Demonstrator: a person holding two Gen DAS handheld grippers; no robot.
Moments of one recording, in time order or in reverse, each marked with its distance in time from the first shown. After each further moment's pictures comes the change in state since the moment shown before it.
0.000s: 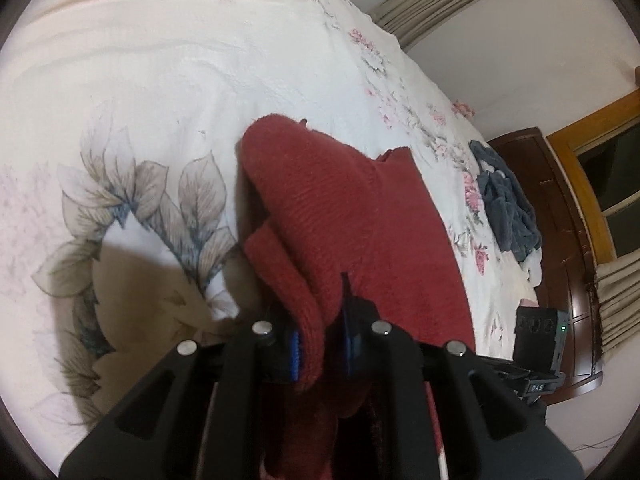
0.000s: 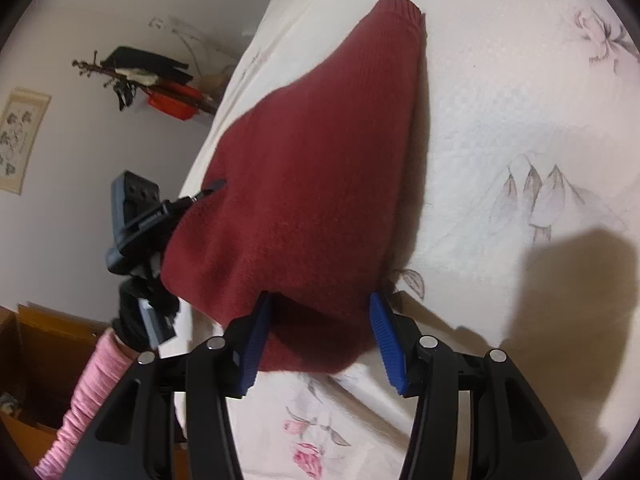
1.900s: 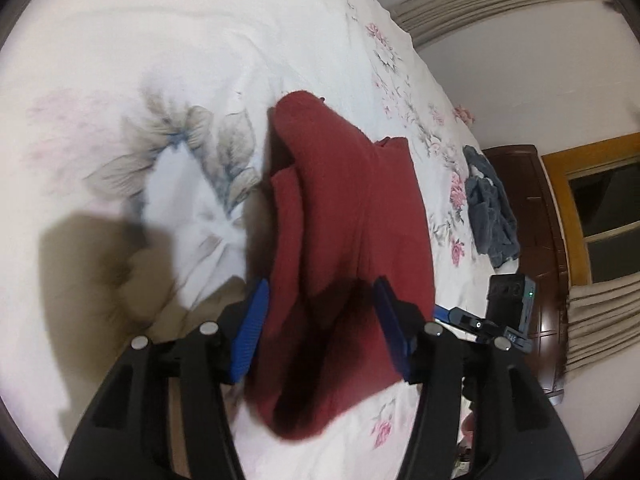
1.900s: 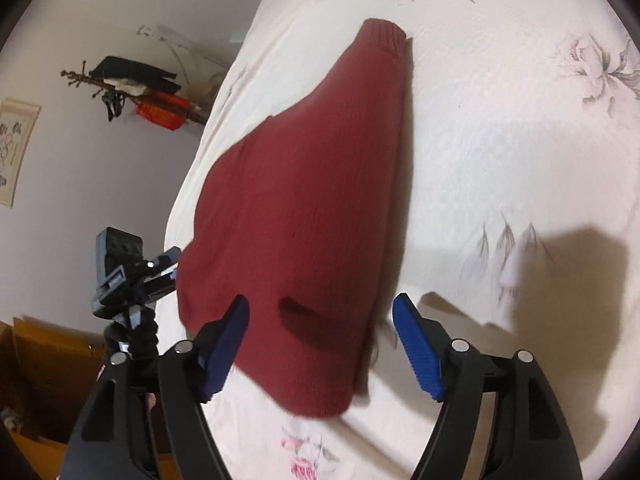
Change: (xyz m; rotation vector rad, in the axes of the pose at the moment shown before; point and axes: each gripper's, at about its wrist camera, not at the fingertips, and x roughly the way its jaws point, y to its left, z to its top) left arm -0.037 0.015 -0.017 -0.113 0.074 -0.030; right arm -0.021 -0.022 0.034 0.020 -0.011 -0.044
